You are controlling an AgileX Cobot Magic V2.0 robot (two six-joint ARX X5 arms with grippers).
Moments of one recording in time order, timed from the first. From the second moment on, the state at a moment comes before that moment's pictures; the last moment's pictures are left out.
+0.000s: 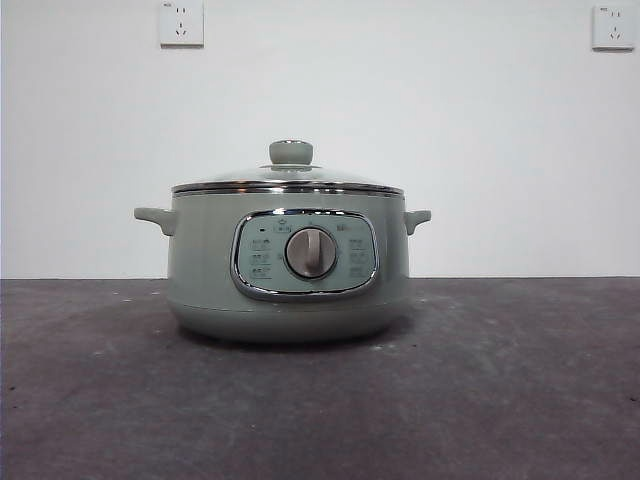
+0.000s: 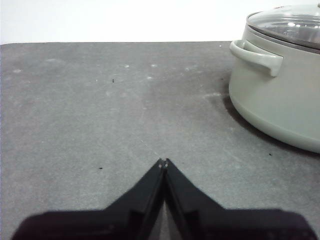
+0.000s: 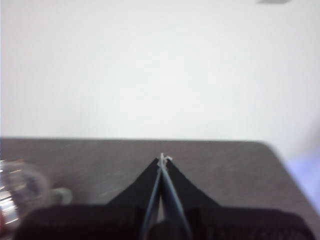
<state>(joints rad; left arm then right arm) 0.08 0.06 0.02 -0.16 0.14 -0.01 -0.02 0.58 0.98 -0.43 -0.02 -0.06</state>
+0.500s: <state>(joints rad) 0.08 0.06 0.02 -0.16 0.14 -0.01 -0.07 0.11 0.20 -0.19 0.00 -0.05</state>
